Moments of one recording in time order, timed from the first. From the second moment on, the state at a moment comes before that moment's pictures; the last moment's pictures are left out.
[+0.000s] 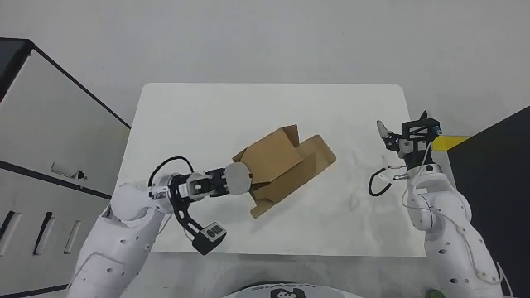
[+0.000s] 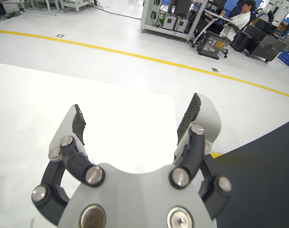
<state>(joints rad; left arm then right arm) 1.58 -1.09 -1.40 -1.84 2.53 0.47 1.19 -1.73 -1.15 1.60 -1.80 -1.33 0.00 0.00</state>
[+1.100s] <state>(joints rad) 1.24 -1.06 -1.33 -1.82 2.51 0.47 1.36 -1.73 -1.15 1.60 -1.80 -1.33 0.00 0.00</state>
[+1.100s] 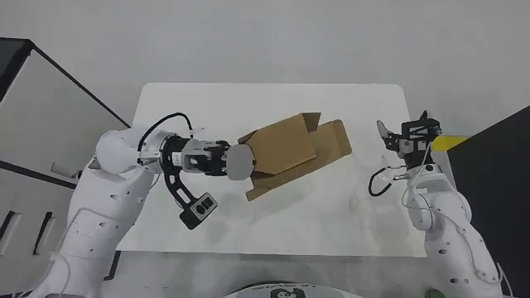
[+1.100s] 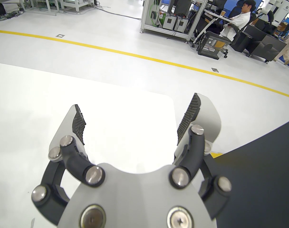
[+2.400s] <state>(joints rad) 1.15 -0.98 -1.32 -1.76 2.53 0.52 1.30 -1.73 -1.15 1.60 -1.80 -1.33 0.00 0.00</state>
